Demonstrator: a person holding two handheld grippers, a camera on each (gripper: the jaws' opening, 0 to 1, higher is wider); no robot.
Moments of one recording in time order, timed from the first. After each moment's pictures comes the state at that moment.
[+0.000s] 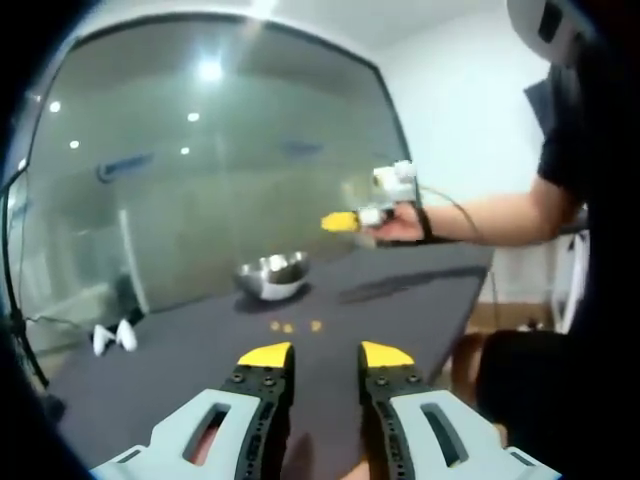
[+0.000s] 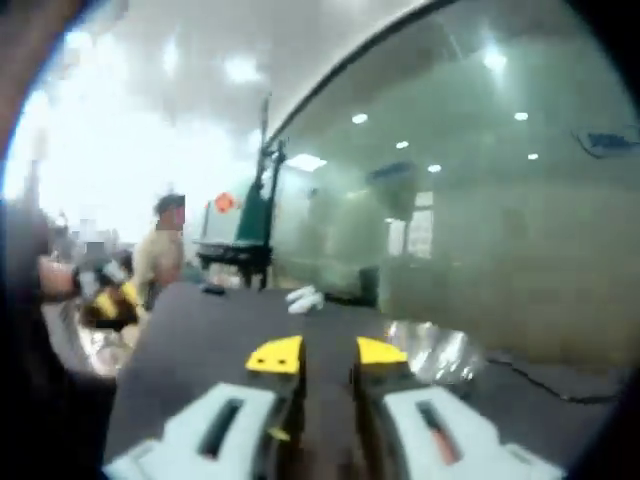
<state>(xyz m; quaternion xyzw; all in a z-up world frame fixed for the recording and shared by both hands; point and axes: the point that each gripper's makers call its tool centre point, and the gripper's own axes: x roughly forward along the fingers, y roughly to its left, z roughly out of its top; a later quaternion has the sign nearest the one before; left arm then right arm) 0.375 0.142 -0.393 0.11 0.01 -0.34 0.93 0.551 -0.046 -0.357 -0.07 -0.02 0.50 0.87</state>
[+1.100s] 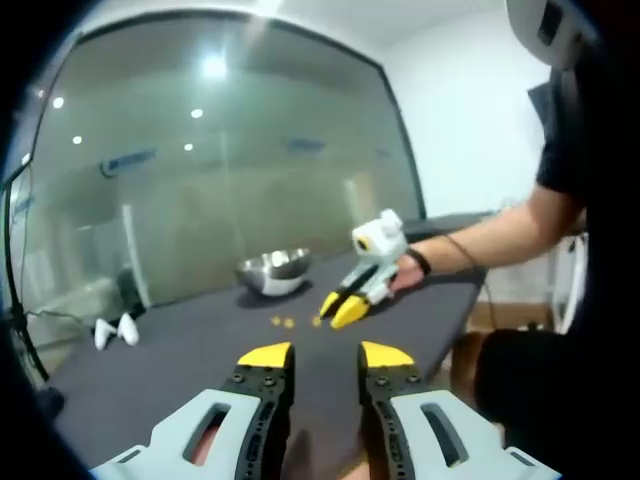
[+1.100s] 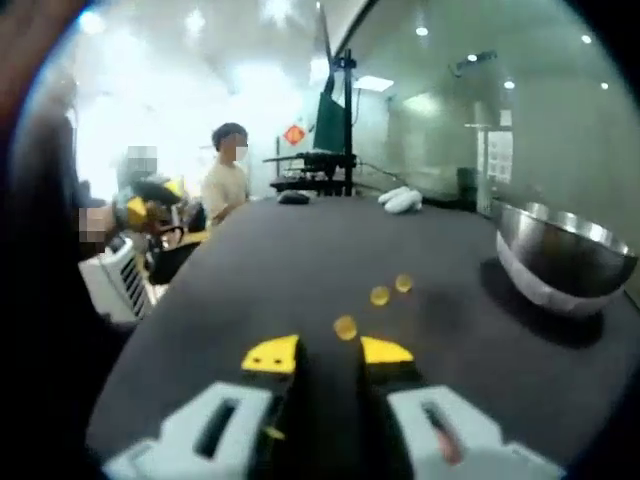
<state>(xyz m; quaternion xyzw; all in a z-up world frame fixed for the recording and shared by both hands) 0.371 0.148 -0.398 0.11 0.02 -0.33 0.94 0.528 0.054 -0.478 -0.11 0.13 0.60 0.78</state>
